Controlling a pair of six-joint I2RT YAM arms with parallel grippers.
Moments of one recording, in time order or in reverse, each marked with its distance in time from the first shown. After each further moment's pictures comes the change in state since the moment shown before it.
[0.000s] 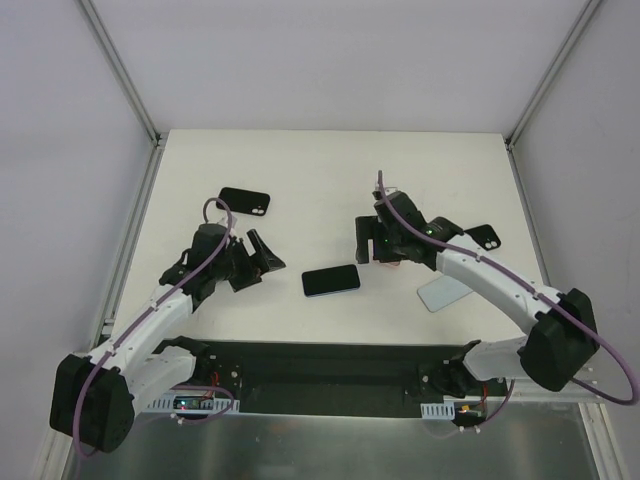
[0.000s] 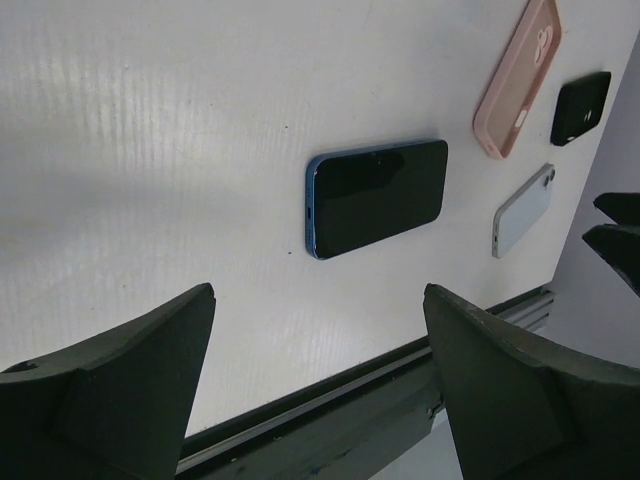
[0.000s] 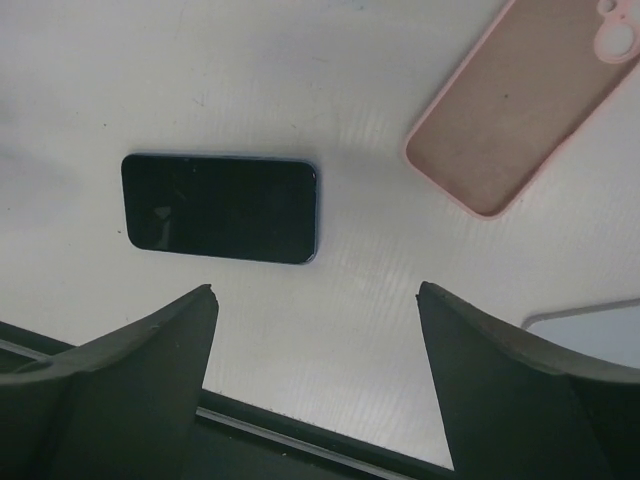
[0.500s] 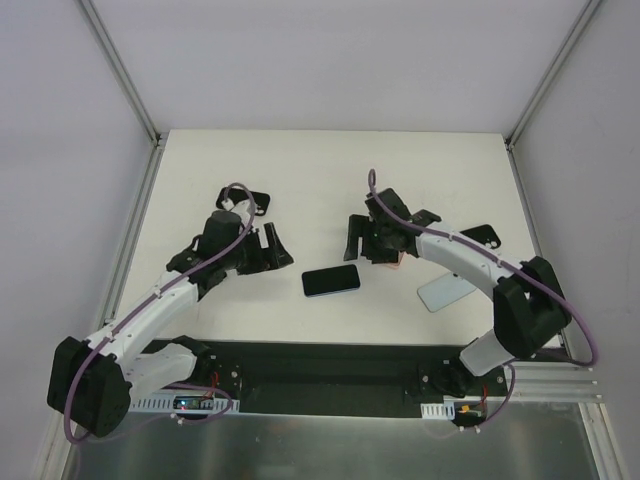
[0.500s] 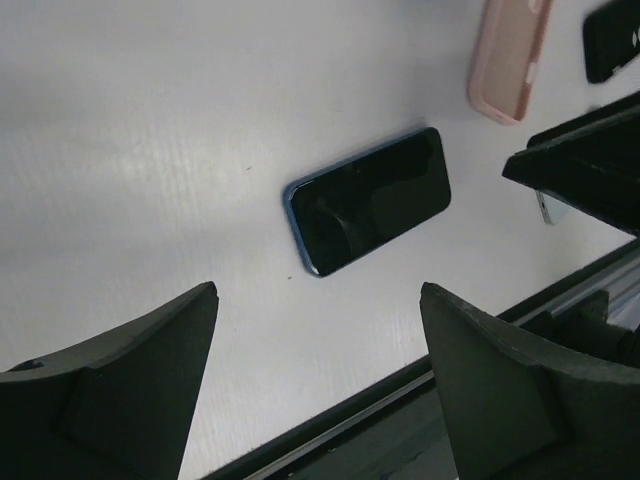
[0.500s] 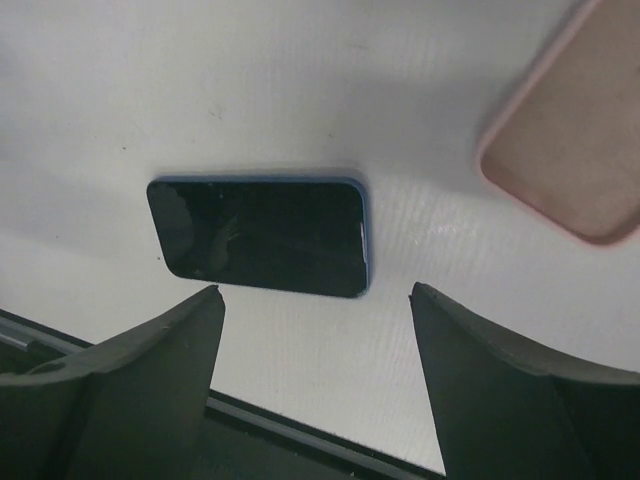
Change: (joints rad) left arm -0.102 0.070 0.105 -0.032 -0.072 0.188; right arm -0.065 0.255 0.029 0.126 -0.205 0.108
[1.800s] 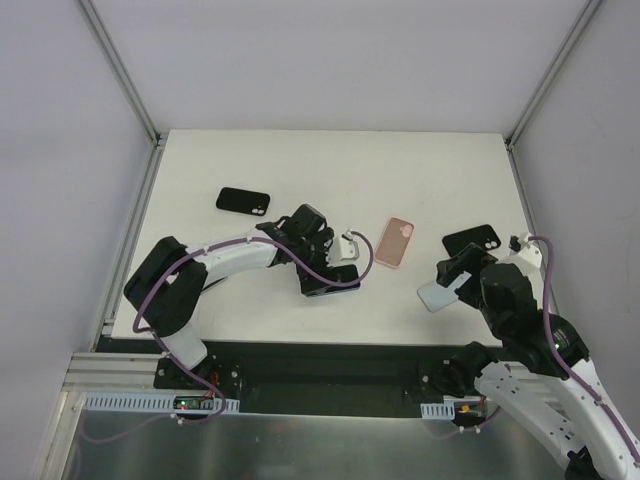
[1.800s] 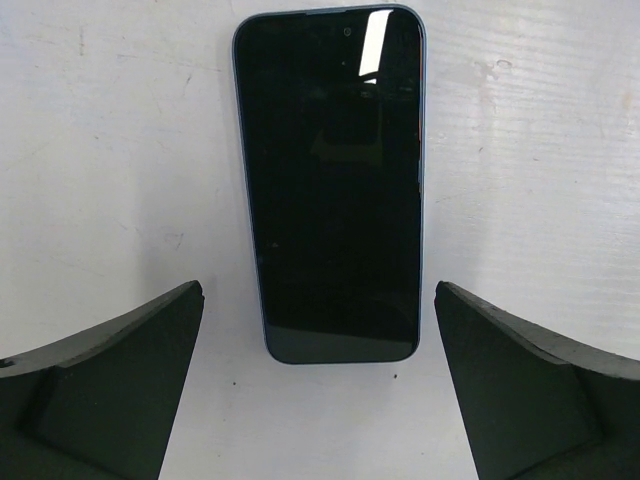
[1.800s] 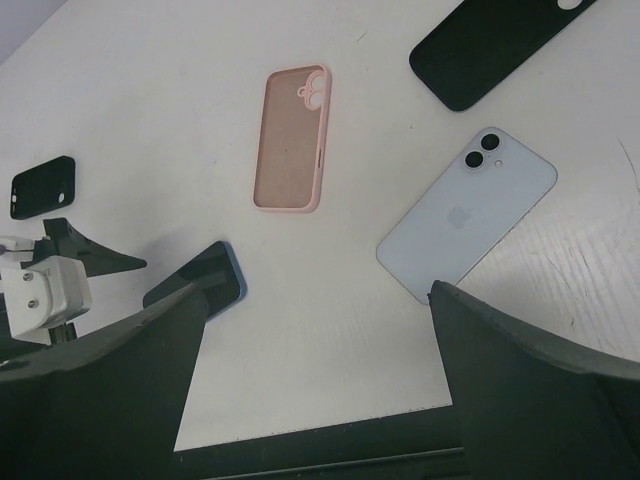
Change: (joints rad) left arm -0.330 0.660 0.396 -0.035 0.130 1.279; right arm -0.015 -1.135 -0.284 -0.430 0.600 0.278
